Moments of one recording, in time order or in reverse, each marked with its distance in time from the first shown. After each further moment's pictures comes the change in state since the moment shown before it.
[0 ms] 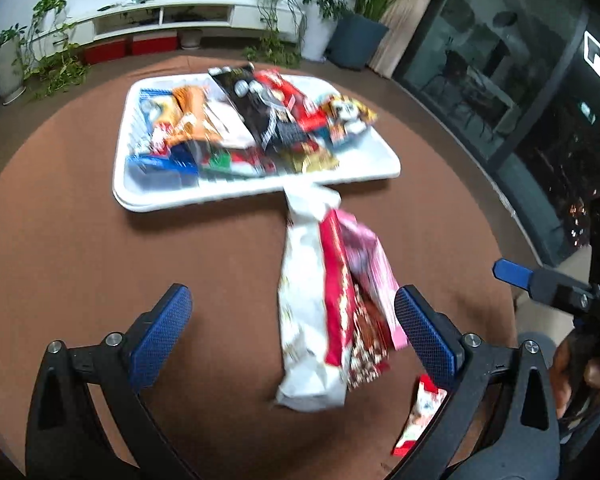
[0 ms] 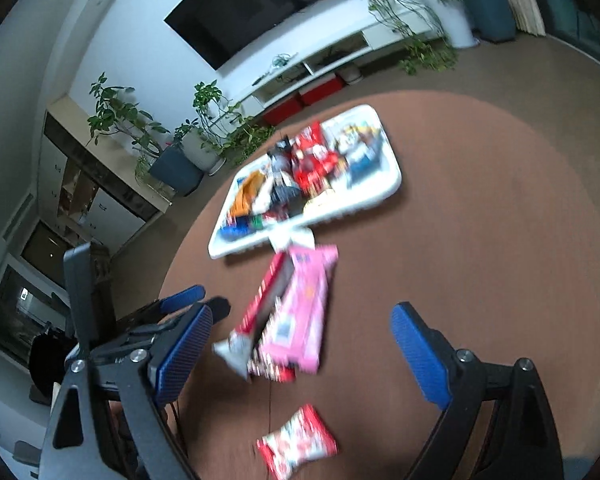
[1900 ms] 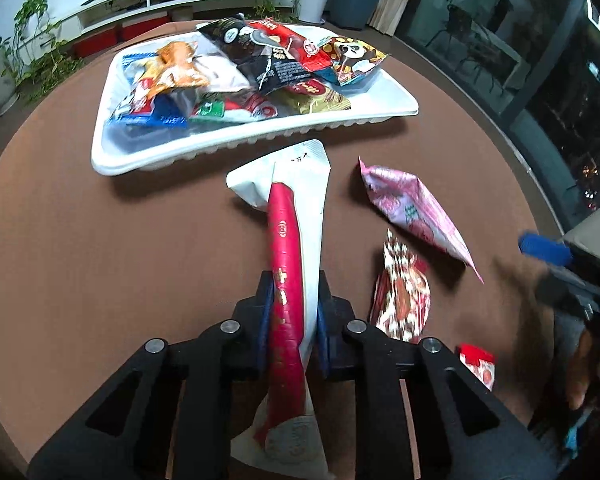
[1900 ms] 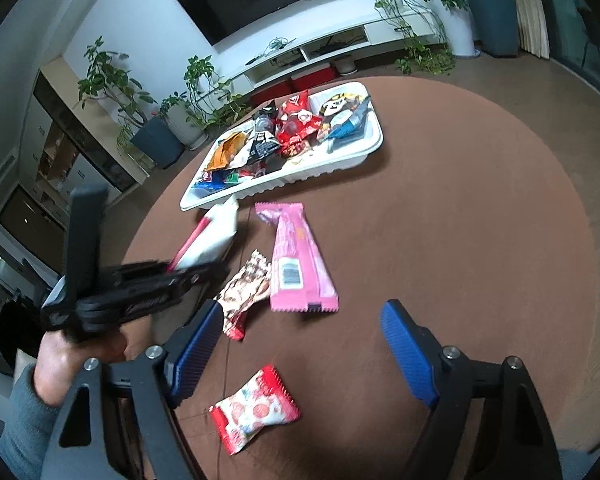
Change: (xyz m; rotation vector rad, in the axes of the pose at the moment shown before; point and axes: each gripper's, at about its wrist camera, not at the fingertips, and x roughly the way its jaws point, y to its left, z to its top) left arm 0.031 0.012 -0.008 0.064 0.121 0.055; right arm 0.014 0.005 -0.014 -0.137 0.041 -0.129
